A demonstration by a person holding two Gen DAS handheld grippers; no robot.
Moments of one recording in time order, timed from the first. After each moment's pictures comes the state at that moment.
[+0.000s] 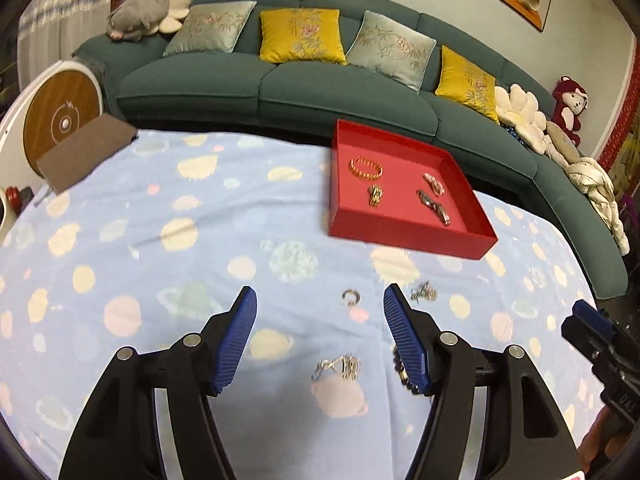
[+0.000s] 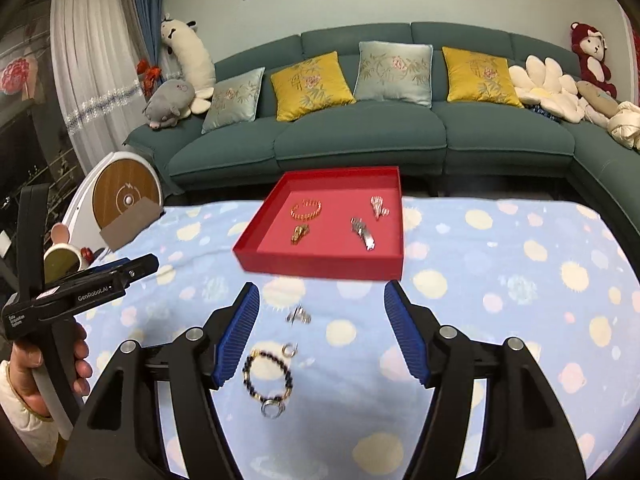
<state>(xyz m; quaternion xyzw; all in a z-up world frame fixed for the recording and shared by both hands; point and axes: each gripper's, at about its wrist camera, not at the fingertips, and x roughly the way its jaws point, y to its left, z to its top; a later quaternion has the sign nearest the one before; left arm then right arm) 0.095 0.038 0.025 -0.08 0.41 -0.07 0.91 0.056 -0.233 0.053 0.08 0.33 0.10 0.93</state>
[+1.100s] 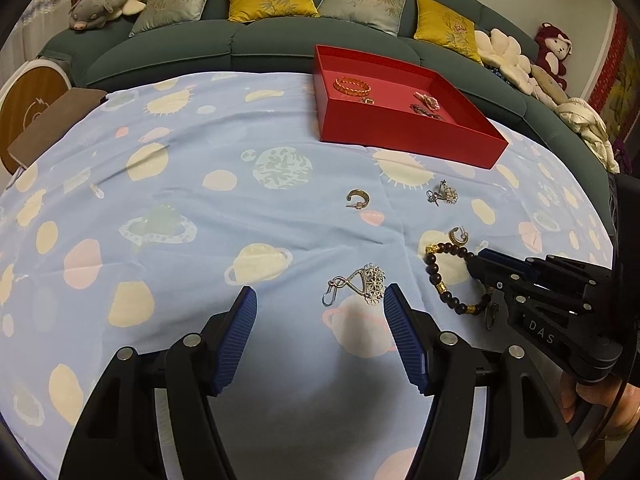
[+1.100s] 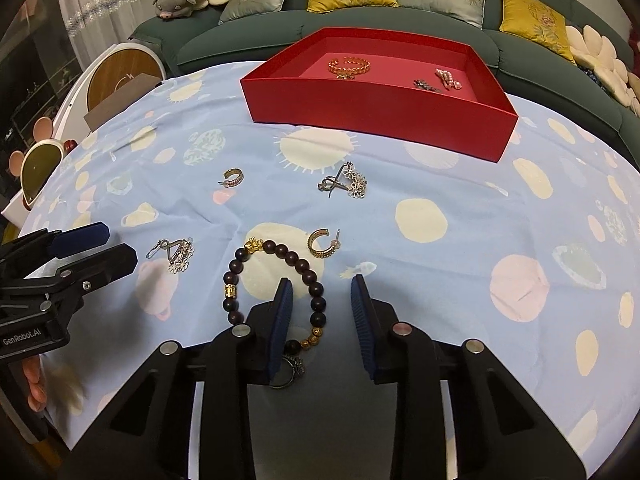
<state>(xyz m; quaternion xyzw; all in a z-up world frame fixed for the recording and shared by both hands) 0.080 0.028 -0.045 -0.02 0.46 -0.12 0.88 0.099 -0.161 -0.065 -0.01 0.45 0.13 0.88</state>
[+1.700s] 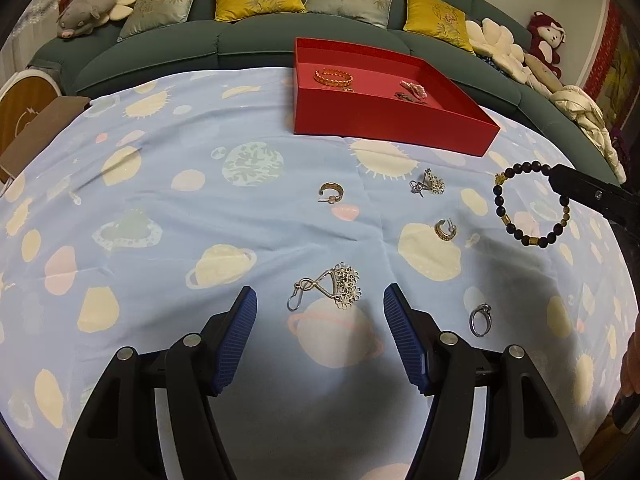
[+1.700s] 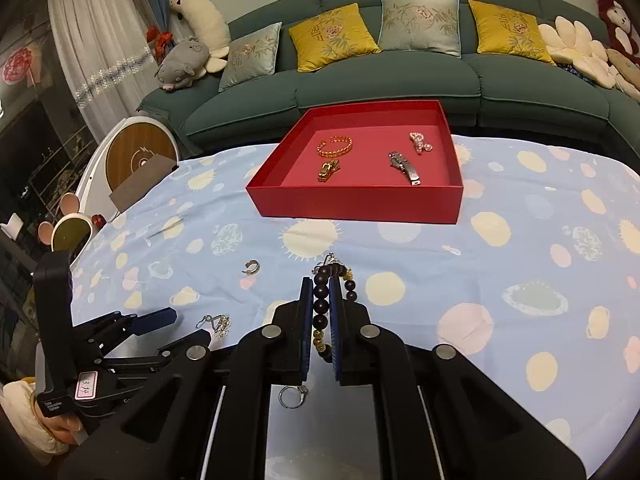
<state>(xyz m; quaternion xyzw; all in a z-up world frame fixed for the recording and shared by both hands) 0.086 0.003 -0.055 0.00 0.46 -0.13 0.88 0.087 -0.217 0.008 0.09 0.38 0.14 0.91</state>
